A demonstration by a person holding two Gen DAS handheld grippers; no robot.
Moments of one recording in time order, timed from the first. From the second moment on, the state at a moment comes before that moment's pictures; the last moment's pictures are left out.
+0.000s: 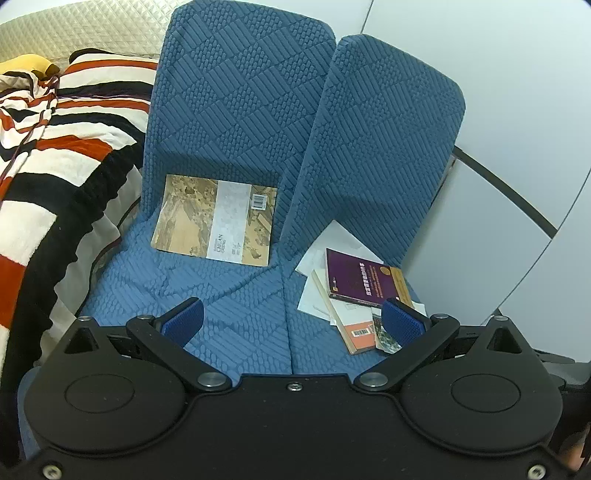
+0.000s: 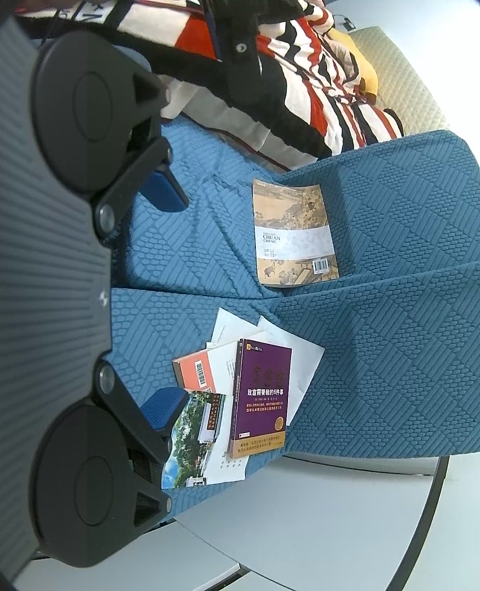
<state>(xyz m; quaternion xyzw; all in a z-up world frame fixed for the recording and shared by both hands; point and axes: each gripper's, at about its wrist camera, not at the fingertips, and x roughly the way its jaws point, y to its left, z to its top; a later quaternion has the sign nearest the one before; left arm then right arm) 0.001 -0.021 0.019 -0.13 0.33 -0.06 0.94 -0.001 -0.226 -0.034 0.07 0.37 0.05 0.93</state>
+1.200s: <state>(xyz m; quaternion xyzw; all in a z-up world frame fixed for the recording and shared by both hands) 0.015 -0.006 -0.003 -0.13 0.33 0.00 0.93 0.023 -0.221 -0.054 0.06 0.38 0.07 0.92</state>
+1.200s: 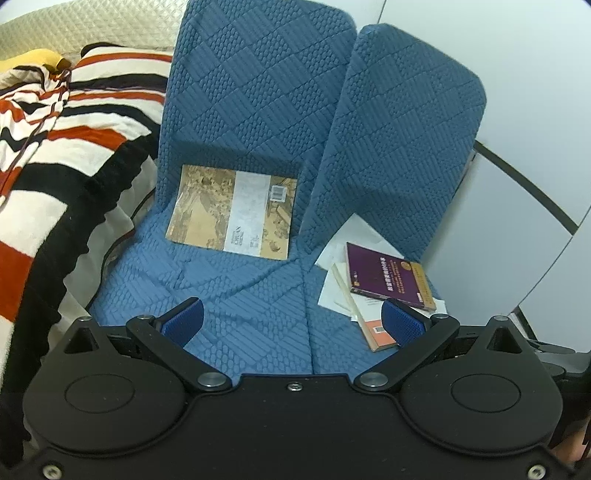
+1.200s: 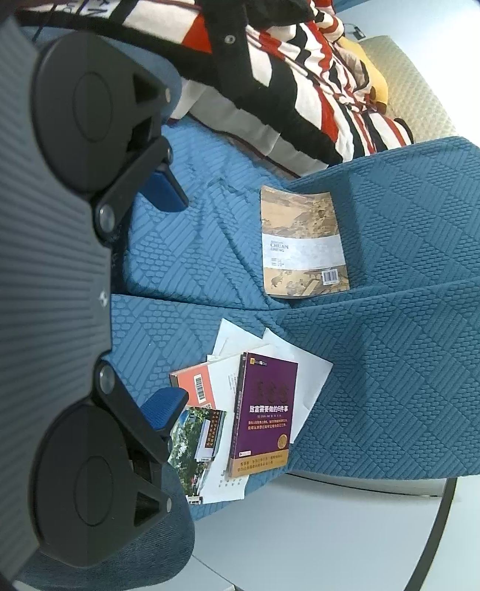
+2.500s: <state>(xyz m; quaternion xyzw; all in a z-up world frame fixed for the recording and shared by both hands) 0.153 0.041 -0.099 -0.11 0.30 0.03 0.95 0.151 -0.215 -0.118 0.06 0.34 0.11 0.93</state>
